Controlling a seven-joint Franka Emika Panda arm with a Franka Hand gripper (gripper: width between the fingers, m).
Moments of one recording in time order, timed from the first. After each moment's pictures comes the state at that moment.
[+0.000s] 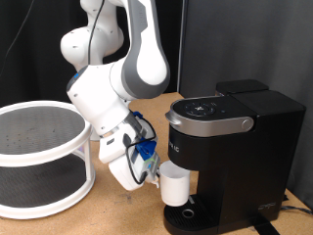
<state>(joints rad) 0.73 0.18 -0.73 -2.51 1.44 2.47 -1.48</state>
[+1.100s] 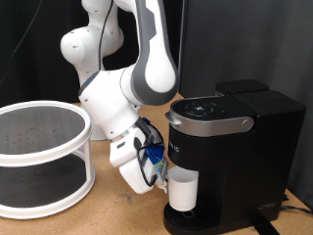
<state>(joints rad) 0.73 0.23 -0.66 -2.50 1.59 2.51 -1.59</state>
